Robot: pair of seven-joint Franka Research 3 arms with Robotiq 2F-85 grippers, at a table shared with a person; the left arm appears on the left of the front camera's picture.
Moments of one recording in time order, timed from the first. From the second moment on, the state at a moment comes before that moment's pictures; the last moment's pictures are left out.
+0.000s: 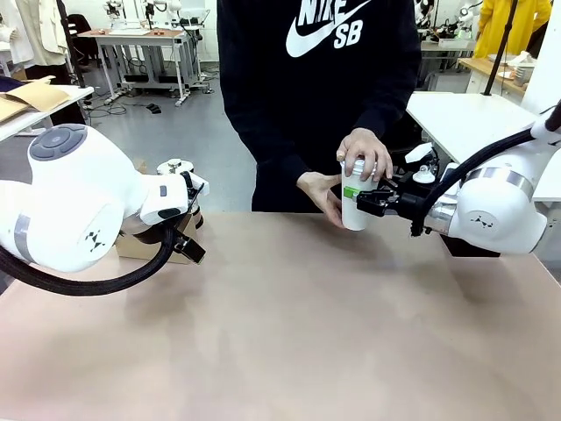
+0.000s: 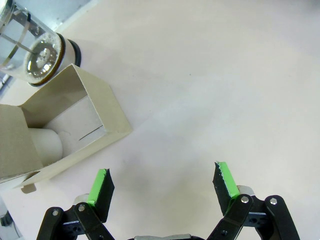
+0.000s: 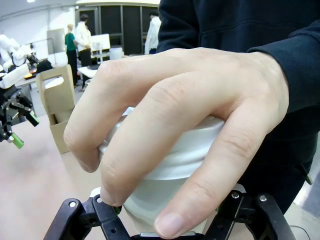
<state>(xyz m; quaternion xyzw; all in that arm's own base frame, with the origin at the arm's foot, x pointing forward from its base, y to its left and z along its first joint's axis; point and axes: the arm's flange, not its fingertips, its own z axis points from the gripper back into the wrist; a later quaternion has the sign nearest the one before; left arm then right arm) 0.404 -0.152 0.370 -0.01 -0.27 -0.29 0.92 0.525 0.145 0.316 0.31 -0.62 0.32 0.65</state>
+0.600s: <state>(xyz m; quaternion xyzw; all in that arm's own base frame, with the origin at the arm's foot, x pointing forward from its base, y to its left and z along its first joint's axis) 0.404 -0.152 0.370 -0.01 -0.27 -0.29 0.92 0.524 0.146 0.315 0.31 -0.61 0.32 0.65</state>
